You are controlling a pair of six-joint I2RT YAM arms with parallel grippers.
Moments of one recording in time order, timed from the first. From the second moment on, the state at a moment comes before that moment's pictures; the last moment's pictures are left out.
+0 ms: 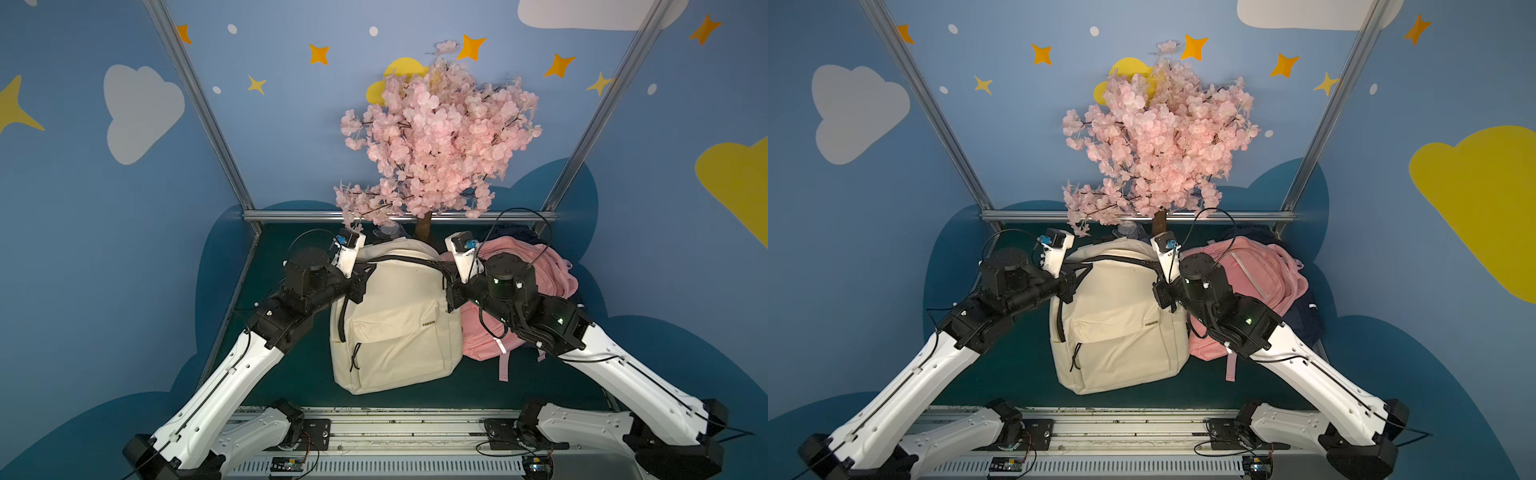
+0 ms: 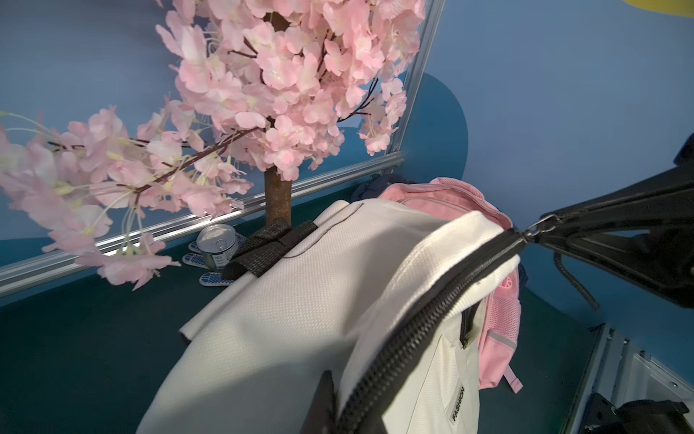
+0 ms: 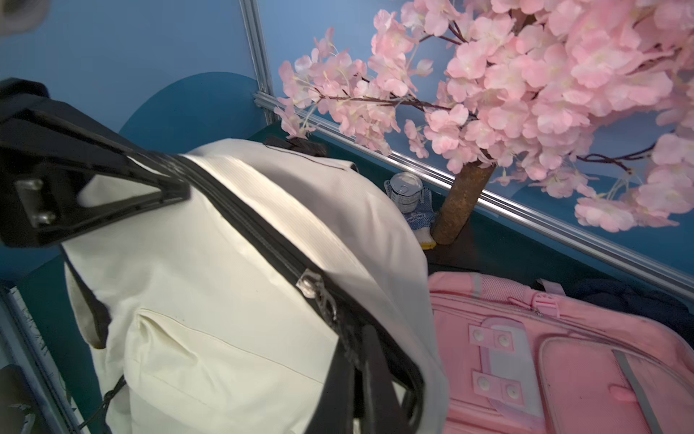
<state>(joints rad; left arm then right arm) -0.51 1.02 1.14 -0.41 0.18 -0.13 0.90 1.09 1.29 -0.55 0.27 0.08</state>
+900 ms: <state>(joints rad) -0.51 1.20 1.59 -0.65 0.42 0.05 0.82 1.11 1.32 -0.52 0.04 0.17</state>
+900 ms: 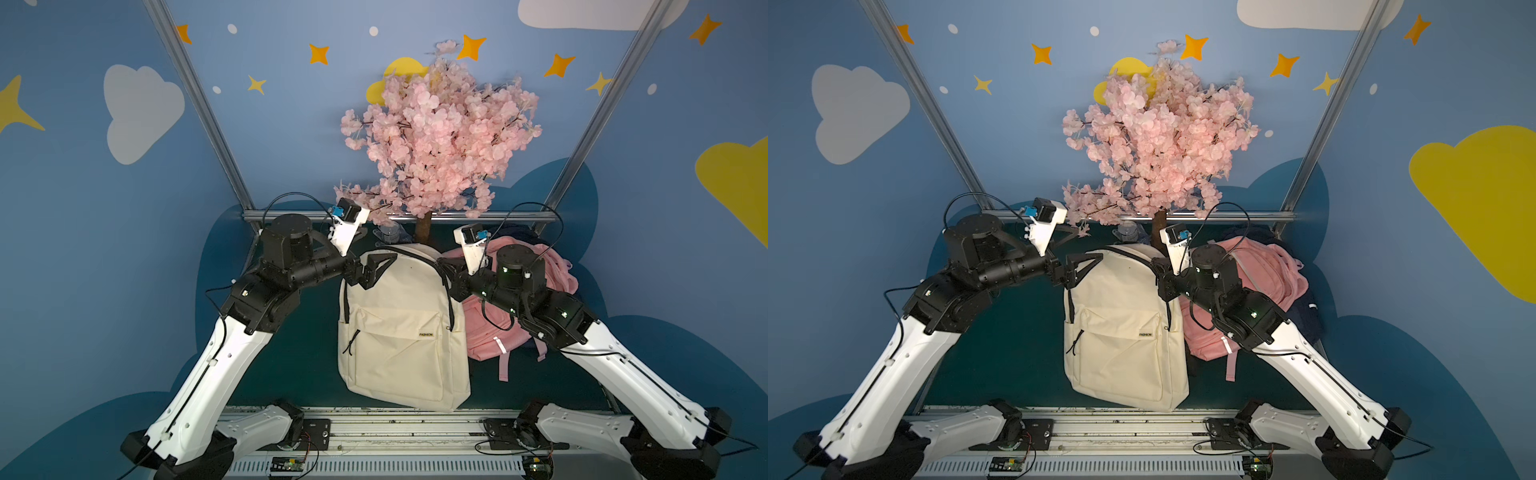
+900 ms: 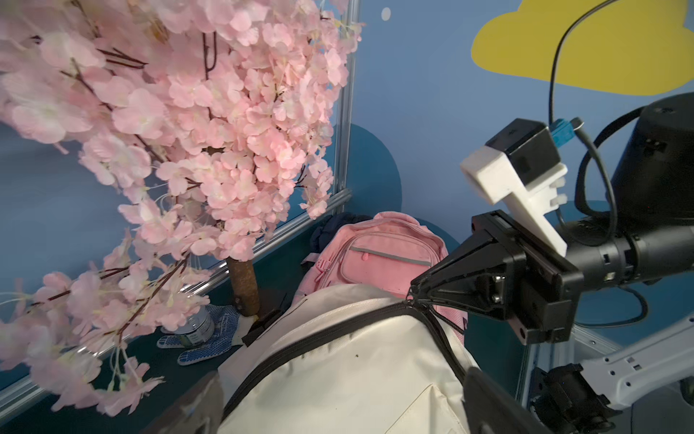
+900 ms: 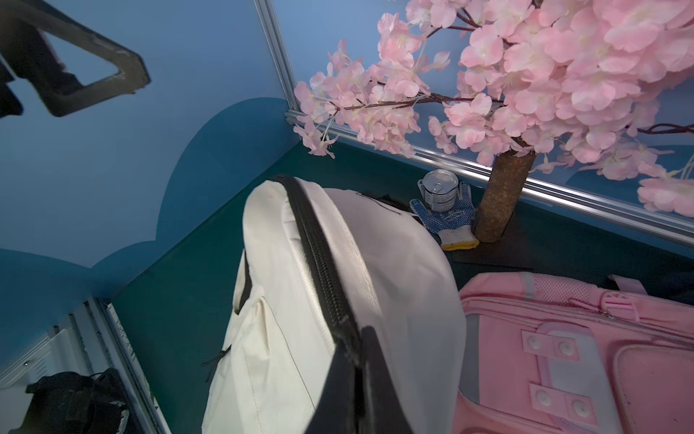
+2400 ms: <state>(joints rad) -0.55 1.55 1.65 -0.73 0.26 0.38 0.84 0.95 0.81 -0.38 0.16 0.36</state>
